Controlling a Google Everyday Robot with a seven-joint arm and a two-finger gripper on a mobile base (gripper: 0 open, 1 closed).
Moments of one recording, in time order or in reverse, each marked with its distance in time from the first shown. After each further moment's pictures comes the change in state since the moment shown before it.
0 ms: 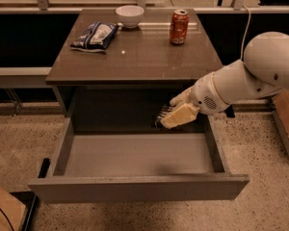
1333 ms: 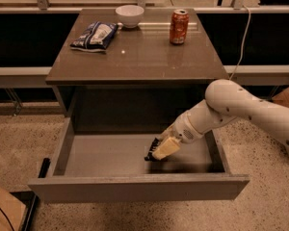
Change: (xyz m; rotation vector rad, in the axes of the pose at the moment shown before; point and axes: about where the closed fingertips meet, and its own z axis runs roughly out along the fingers) arm 0.096 -0.003 0.129 -0.190 0.128 0.039
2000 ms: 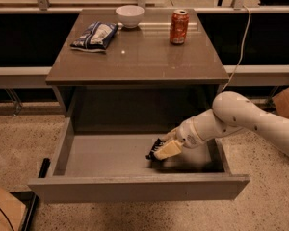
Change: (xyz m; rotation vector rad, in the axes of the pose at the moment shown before) arm 0.016 -0.018 0.014 0.017 -0.110 0.067
